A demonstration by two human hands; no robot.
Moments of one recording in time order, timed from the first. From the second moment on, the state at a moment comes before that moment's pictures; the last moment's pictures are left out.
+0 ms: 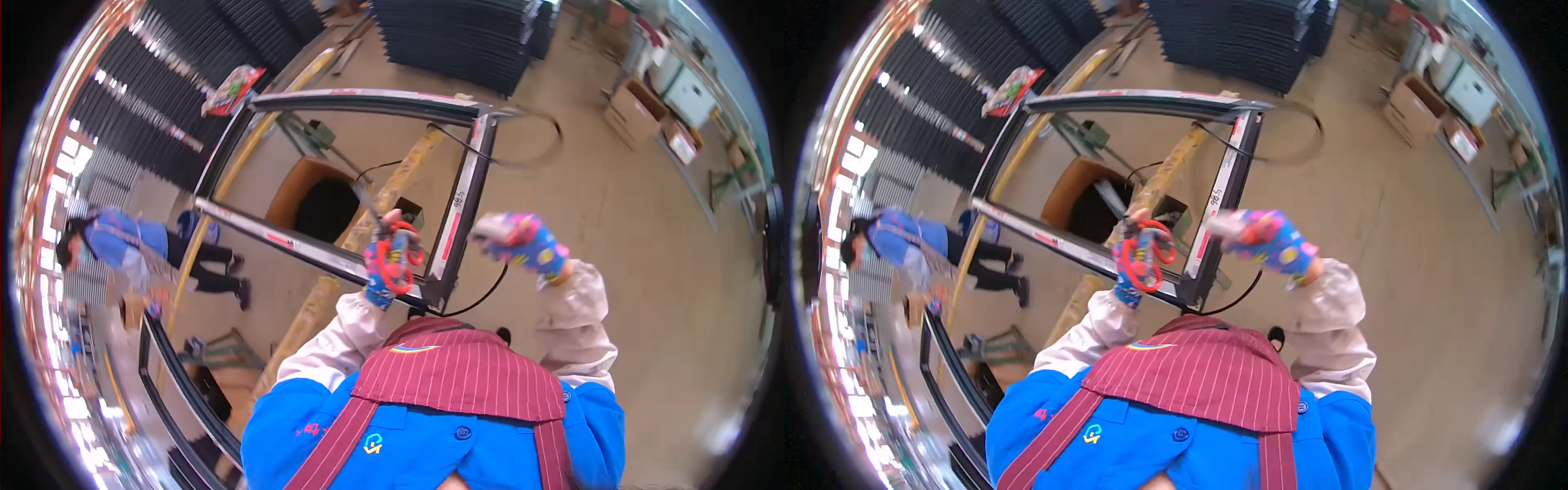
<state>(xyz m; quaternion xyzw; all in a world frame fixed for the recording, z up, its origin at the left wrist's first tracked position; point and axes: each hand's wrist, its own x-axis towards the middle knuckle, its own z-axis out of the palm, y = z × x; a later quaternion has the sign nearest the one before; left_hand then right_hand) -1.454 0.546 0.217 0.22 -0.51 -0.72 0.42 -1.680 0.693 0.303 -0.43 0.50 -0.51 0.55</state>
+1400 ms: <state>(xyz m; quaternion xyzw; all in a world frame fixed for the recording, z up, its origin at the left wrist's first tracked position) -1.462 0.717 0.073 0.62 -0.08 -0.59 0.52 -1.738 0.644 0.186 -0.31 0.20 -0.49 0.79</state>
